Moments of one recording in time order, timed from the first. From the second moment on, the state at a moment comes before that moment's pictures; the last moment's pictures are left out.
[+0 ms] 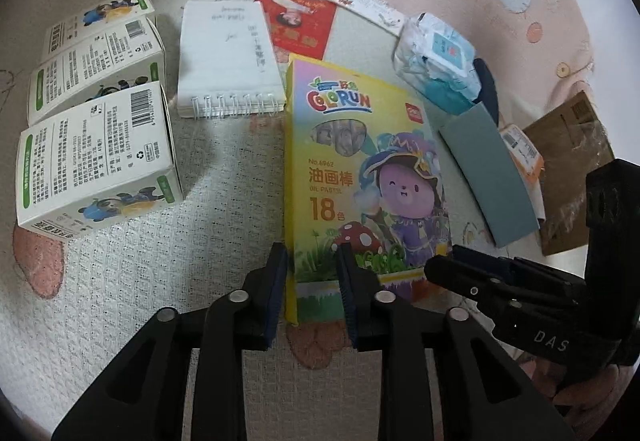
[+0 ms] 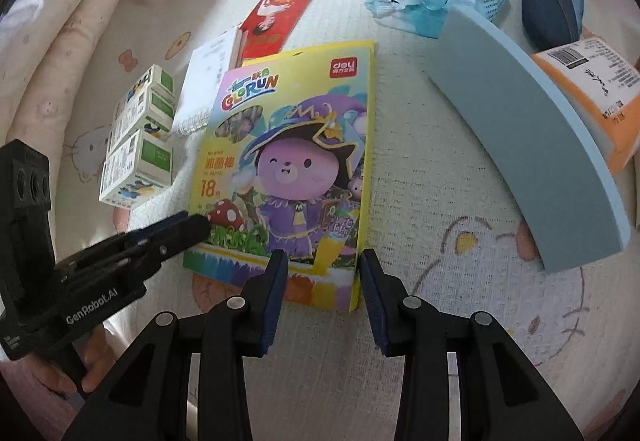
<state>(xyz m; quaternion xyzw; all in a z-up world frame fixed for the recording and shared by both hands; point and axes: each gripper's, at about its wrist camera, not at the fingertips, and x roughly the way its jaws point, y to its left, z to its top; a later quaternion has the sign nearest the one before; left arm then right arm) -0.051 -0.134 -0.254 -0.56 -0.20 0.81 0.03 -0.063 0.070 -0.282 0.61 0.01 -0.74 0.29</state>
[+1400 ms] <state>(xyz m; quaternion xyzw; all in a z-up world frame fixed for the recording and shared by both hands) -0.105 -0.159 -0.272 -0.56 -0.34 0.75 0.02 -0.132 0.098 -0.318 0.60 -0.28 -0.68 0.31</state>
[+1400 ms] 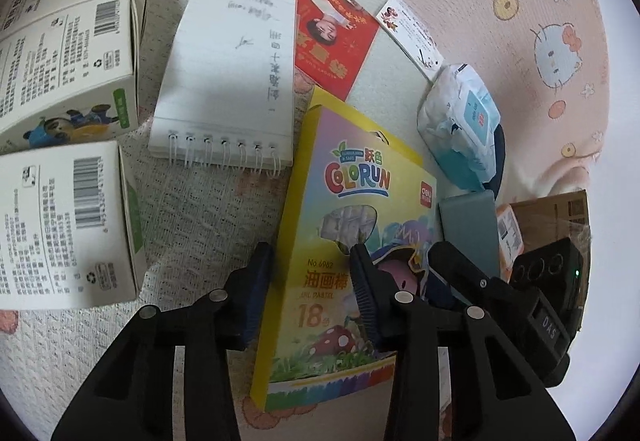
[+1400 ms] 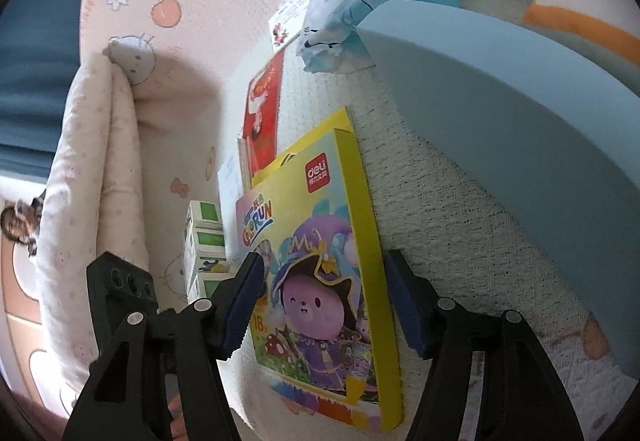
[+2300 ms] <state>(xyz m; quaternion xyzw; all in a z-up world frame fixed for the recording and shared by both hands) -0.065 -0.111 -0.254 -0.57 -0.34 0.75 0.05 -0.099 0.129 -0.267 0.61 -0.14 -0.73 0.29</state>
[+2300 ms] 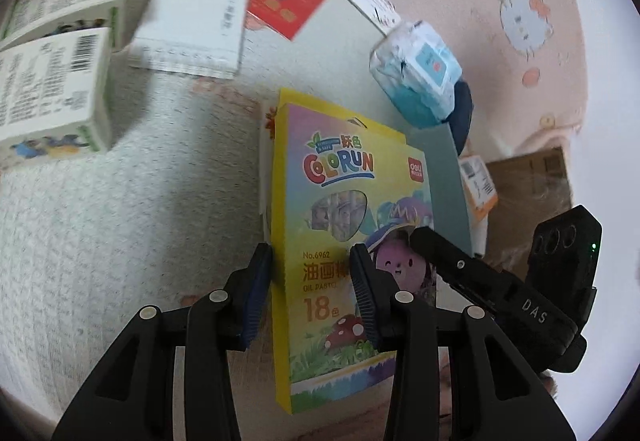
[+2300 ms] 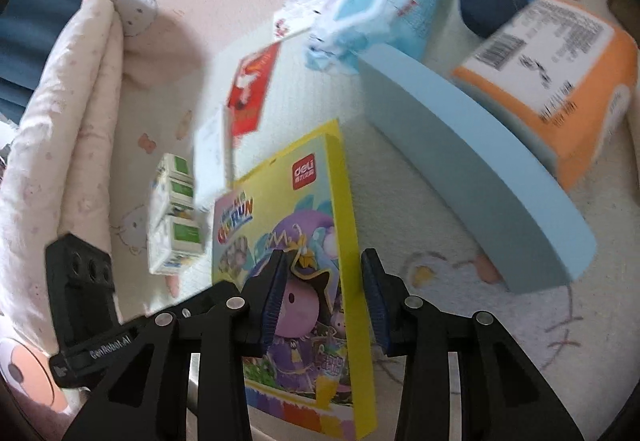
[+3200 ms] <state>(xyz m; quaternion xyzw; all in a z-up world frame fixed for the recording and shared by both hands) -0.075 -0.103 -0.272 -0.59 -0.30 0.75 0.06 -0.098 0.127 -0.302 0.62 -0.13 -0.72 0.28</state>
